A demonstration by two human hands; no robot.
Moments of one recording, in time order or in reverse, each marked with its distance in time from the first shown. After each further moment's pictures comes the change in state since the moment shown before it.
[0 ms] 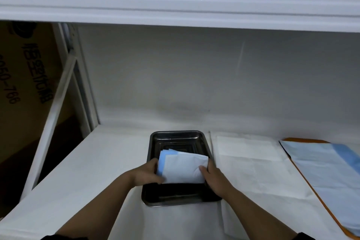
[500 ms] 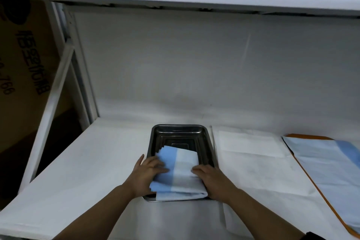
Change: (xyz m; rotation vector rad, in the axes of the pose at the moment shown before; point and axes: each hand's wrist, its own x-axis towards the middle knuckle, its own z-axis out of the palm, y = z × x) left_hand 0.011 -0.049 0.020 0.804 0.260 0.340; right_hand 0.003 0.021 0.006 -0.761 -0.185 -0.478
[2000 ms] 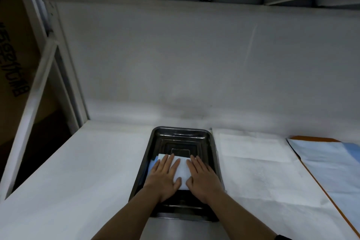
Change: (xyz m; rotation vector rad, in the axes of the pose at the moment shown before) left_hand 0.072 0.033 0.034 0.076 -0.088 -0.139; right_hand 0.056 -0.012 0.015 -0.023 -0.011 0.310
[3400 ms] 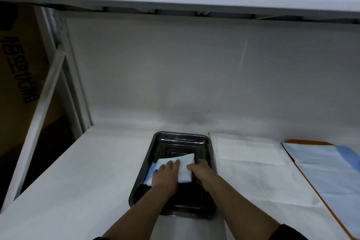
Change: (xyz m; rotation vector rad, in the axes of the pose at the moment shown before) left_hand -0.003 0.031 -0.037 -0.048 -0.086 -0.194; right_hand 0.029 -0.008 -0.030 1.322 -0.056 0.591
